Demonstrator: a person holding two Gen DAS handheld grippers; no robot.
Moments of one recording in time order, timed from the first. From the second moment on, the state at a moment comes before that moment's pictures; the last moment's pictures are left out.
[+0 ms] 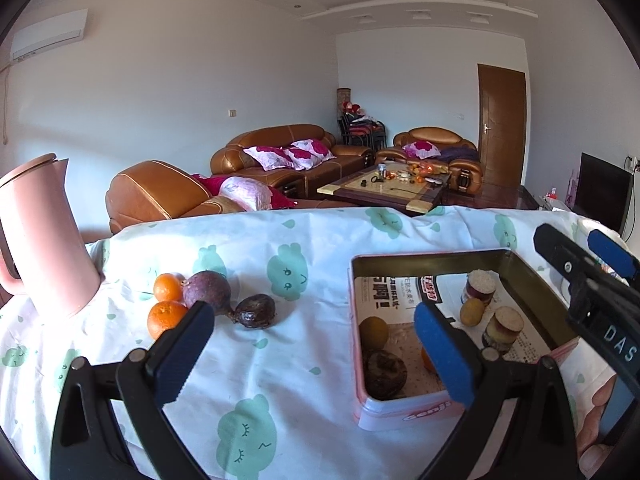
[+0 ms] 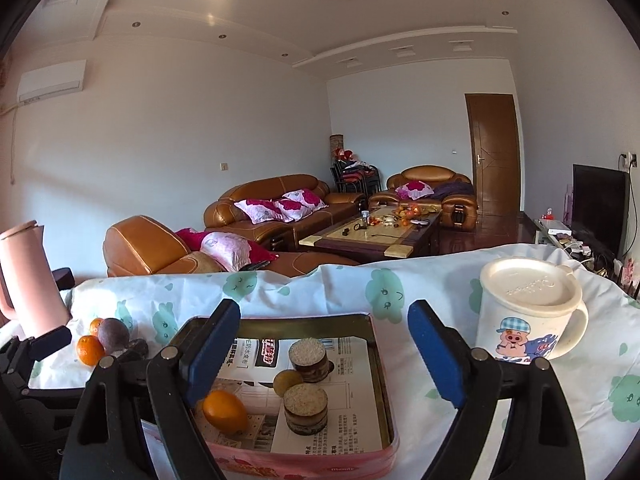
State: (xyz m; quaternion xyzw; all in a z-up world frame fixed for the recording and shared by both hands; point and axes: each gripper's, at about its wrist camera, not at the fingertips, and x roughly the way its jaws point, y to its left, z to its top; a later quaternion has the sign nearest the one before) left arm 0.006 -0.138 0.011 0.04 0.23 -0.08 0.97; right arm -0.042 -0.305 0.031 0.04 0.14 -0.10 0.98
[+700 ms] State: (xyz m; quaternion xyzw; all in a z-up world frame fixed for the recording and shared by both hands) left arm -0.007 -0.110 0.010 0.04 0.24 -0.10 0.96; right arm -0.060 -0.283 0.031 0.01 0.15 -0.13 0.98
